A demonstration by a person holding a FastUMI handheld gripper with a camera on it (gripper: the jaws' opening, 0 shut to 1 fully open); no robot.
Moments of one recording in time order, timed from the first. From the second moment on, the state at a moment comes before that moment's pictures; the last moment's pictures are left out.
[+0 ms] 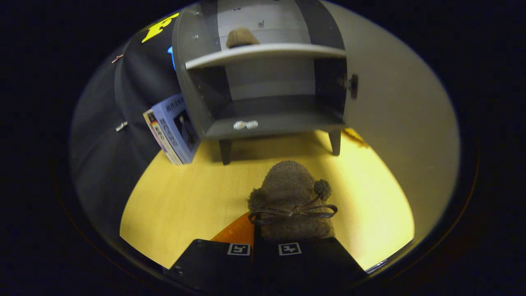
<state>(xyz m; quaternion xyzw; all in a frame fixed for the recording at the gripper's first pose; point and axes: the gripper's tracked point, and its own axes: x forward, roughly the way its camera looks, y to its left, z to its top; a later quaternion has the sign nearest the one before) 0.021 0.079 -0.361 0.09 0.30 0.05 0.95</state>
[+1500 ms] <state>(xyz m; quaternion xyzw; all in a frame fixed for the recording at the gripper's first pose) 0.381 0.013 -0.104 0.06 0.20 0.01 0.98</state>
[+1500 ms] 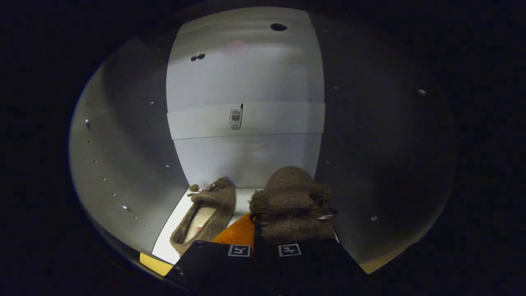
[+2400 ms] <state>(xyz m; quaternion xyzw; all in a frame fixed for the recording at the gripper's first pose) 0.419 0.025 -0.168 0.06 0.29 0.01 0.95</state>
